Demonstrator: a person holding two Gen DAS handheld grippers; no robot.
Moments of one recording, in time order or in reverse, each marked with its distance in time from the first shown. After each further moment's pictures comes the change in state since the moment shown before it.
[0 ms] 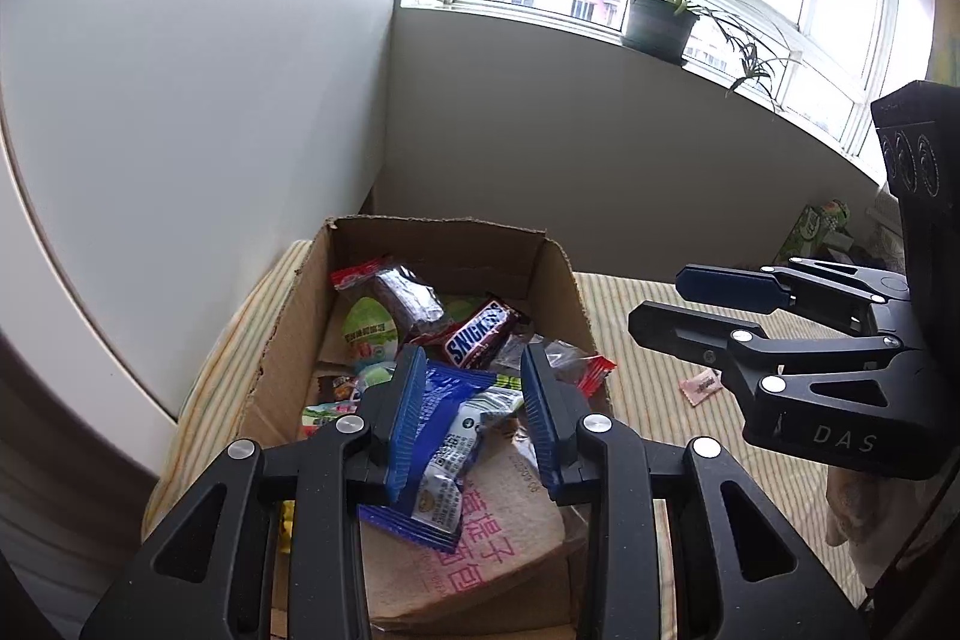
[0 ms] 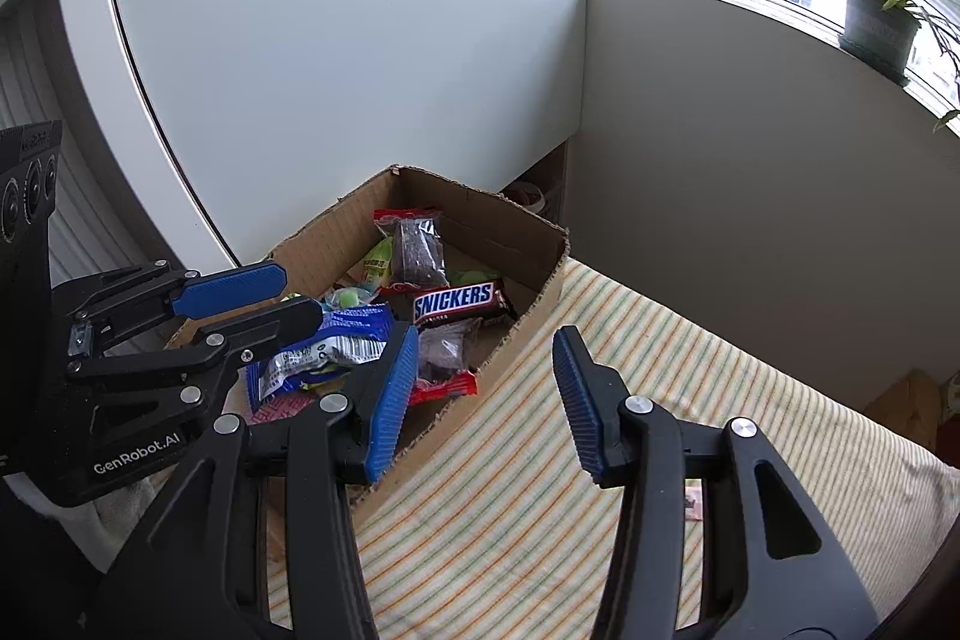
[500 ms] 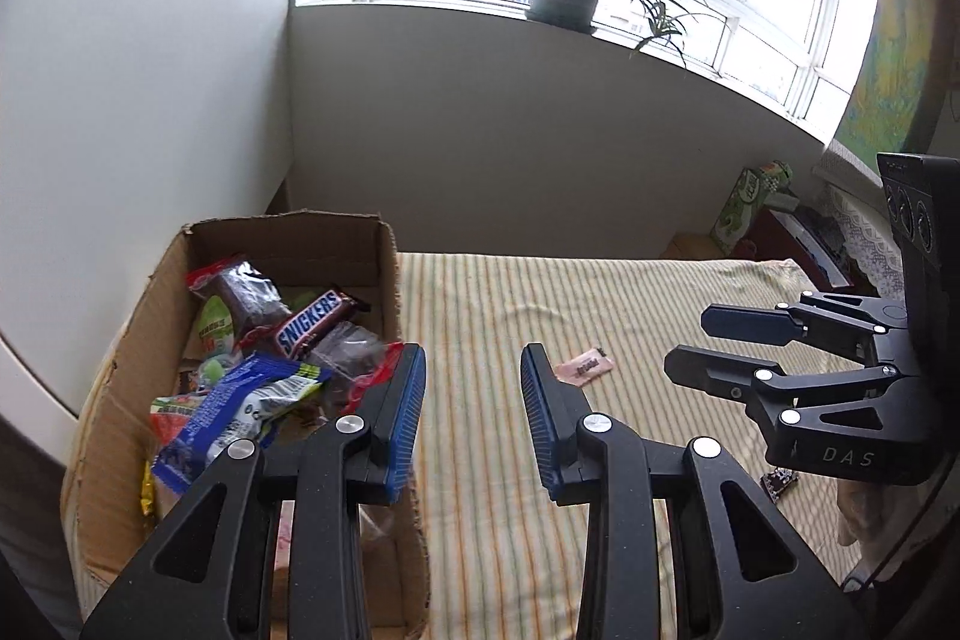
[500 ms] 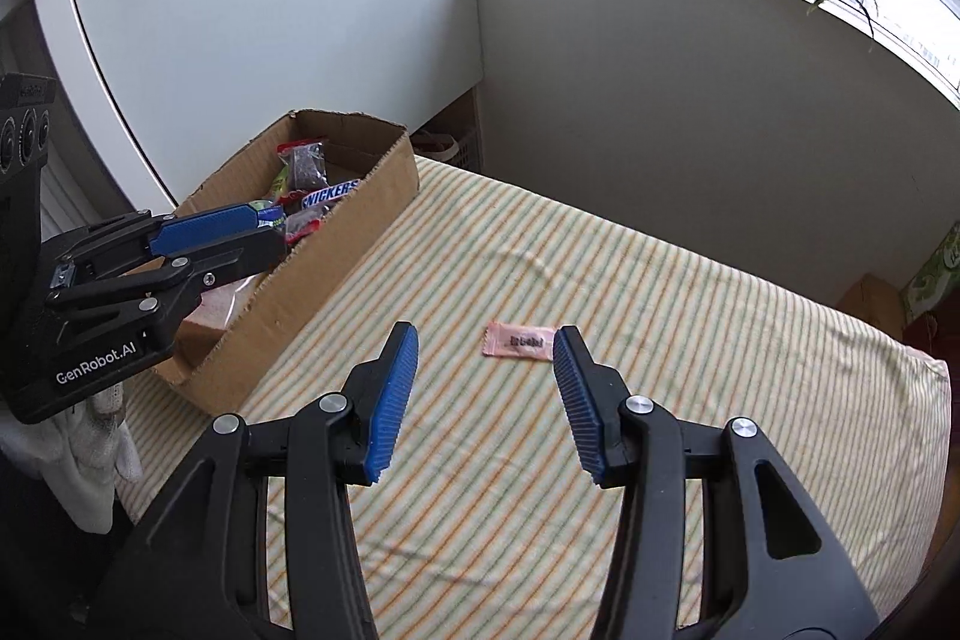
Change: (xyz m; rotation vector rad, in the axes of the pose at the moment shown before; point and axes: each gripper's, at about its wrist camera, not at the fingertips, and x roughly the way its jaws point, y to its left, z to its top) left arm 0.010 -0.085 -0.007 0.085 0.041 -0.118; right arm -0.060 -0.082 -0.076 0.150 0.077 -0.096
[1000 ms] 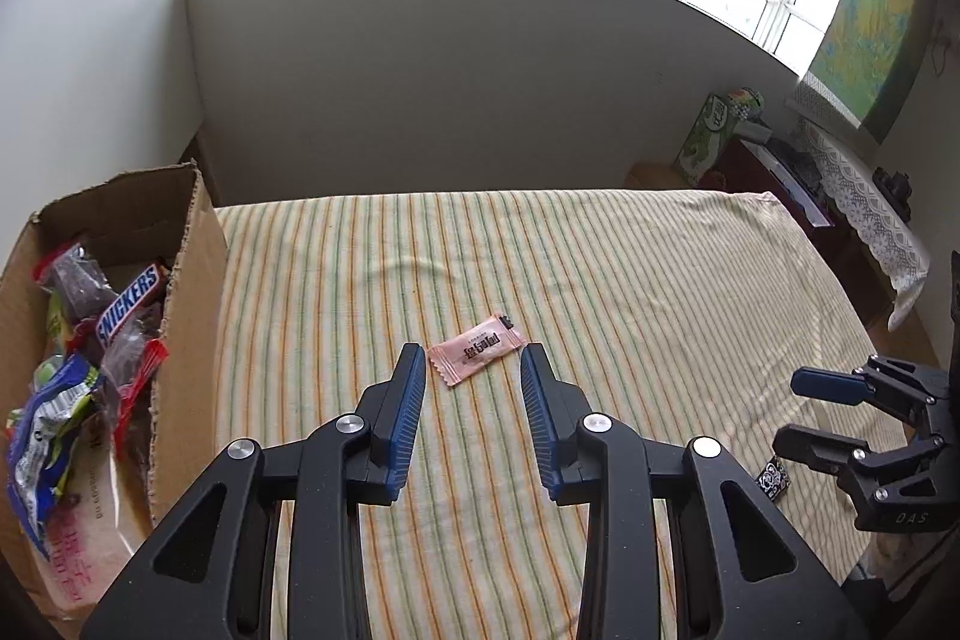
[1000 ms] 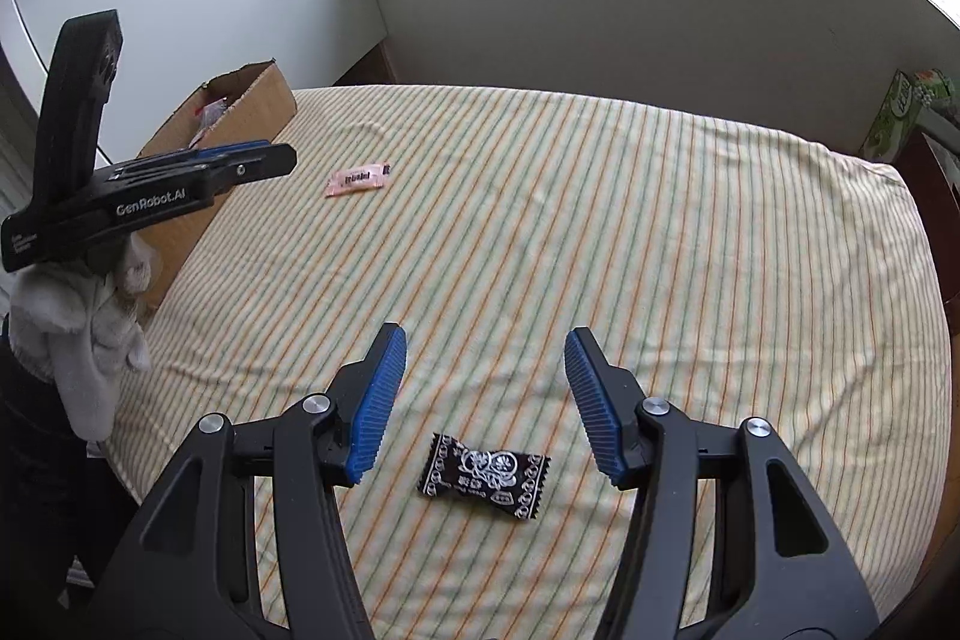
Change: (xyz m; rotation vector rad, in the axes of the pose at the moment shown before) left arm 0.077 -0.059 -0.002 0.060 0.161 -0.072; right arm -0.029 -0.089 -0.100 0.179 0.066 -0.026
